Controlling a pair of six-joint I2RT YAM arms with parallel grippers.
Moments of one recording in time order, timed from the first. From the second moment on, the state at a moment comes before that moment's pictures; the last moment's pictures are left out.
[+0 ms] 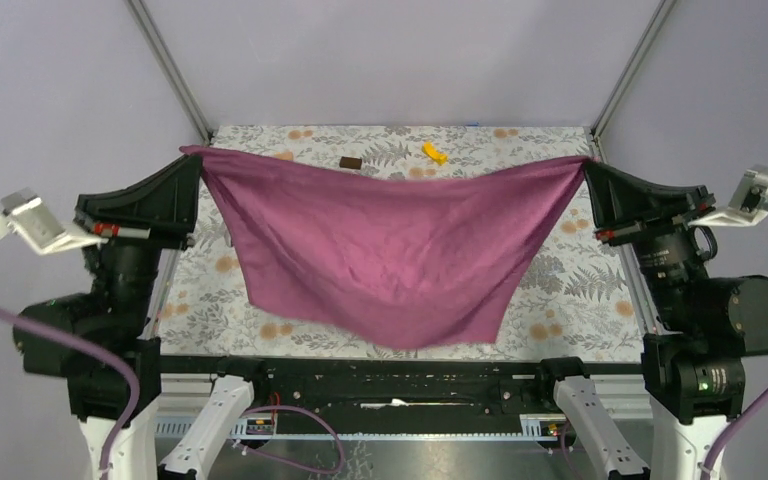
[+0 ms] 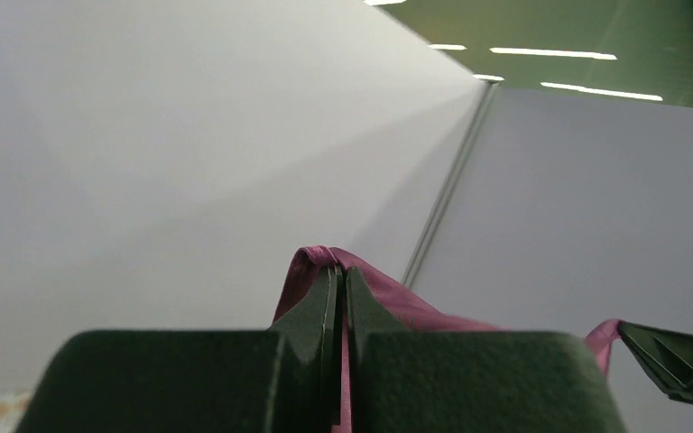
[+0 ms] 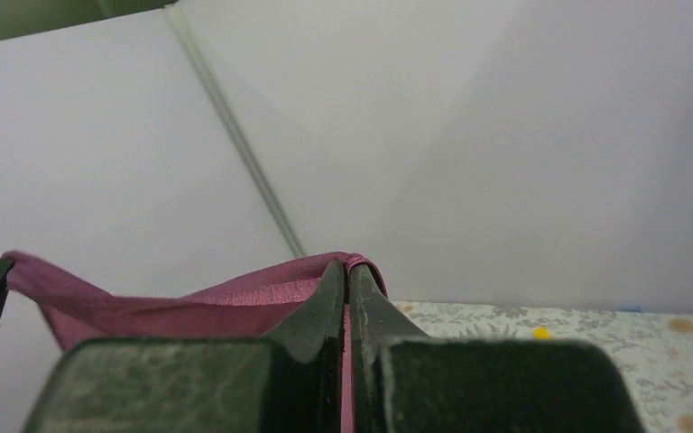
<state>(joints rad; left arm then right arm) -0.14 0.59 1.40 -0.16 0.22 -0.58 0.08 0.61 1.37 -0.28 -0.31 0.59</state>
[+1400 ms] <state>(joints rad) -0.10 1.79 1.21 -0.06 0.41 -0.73 0.08 1.67 1.22 -0.23 -0.07 0.46</state>
